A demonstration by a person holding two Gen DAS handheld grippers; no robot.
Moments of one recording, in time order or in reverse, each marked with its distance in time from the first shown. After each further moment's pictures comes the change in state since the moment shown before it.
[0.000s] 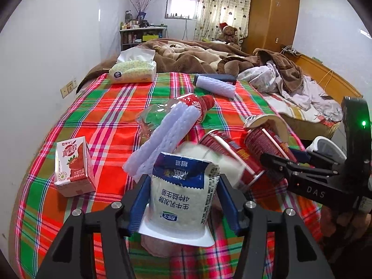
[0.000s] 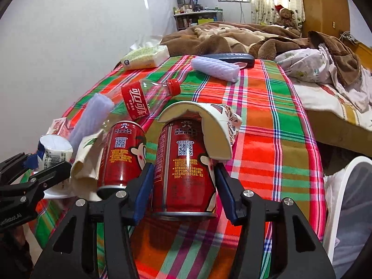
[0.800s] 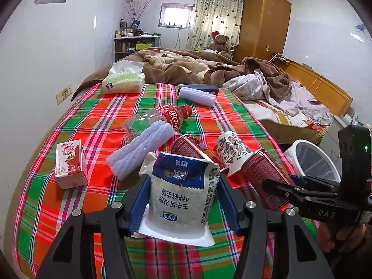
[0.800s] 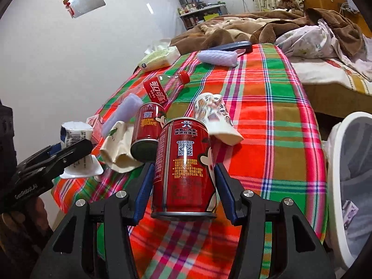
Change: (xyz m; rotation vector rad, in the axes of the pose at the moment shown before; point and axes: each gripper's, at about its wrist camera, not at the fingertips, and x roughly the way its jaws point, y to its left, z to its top) left arm -0.038 -0.026 -0.006 0.007 -0.057 -0.045; right arm -0.043 -0.024 -0.034 0.102 -0.004 0.175
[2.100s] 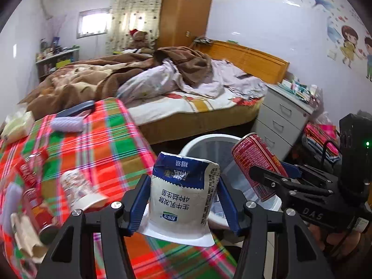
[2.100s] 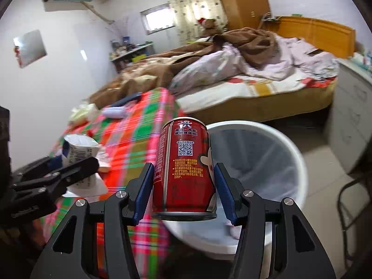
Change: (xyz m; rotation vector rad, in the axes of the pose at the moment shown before) left arm 0.045 -0.230 0.023 0.297 0.039 -0.358; right arm -0.121 -0.119 -0.015 0.186 -0.233 -0.439
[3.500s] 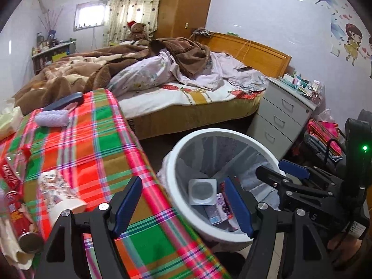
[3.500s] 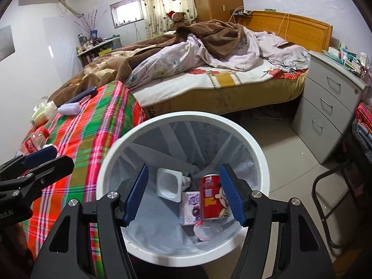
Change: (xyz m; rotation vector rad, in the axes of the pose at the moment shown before) left arm 0.035 -0.003 0.003 -0.018 0.037 0.001; right arm 0.012 -0.029 -0.003 0.032 0.042 -0.148
